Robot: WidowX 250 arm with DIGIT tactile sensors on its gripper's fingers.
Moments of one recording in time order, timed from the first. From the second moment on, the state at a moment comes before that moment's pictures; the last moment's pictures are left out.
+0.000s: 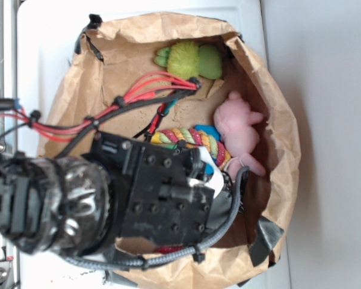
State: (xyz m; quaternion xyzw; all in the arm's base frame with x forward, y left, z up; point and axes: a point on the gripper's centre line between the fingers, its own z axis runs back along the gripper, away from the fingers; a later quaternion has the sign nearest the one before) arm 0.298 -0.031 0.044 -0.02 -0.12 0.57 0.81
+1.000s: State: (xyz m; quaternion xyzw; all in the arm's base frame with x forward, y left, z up) arm 0.294 -0.045 0.026 0.00 -0.16 0.55 0.82
